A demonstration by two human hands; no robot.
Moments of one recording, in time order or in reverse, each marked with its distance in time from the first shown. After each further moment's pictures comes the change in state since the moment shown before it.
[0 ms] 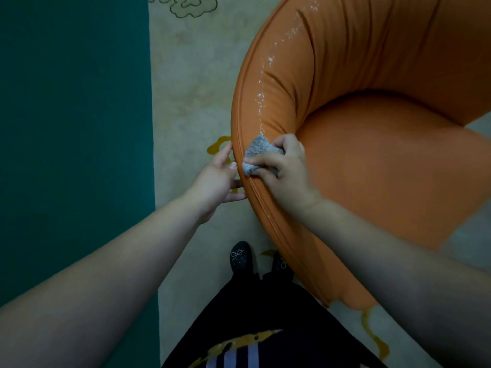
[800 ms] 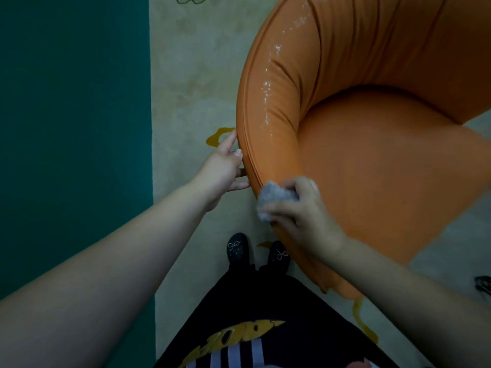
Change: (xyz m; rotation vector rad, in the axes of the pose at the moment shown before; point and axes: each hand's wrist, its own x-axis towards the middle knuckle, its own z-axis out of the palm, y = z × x) left_hand -0.007 0.003 0.002 -0.018 0.014 -0.017; right_hand -0.079 -0.002 -0.026 -0.094 -0.234 -0.184
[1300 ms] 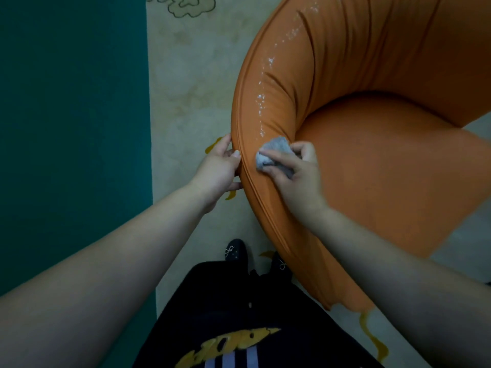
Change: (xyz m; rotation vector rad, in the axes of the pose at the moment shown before) left_hand 0.014 0.015 0.003 0.057 0.041 0.092; right_hand 0.071 0.021 0.010 0.263 0.392 0.312
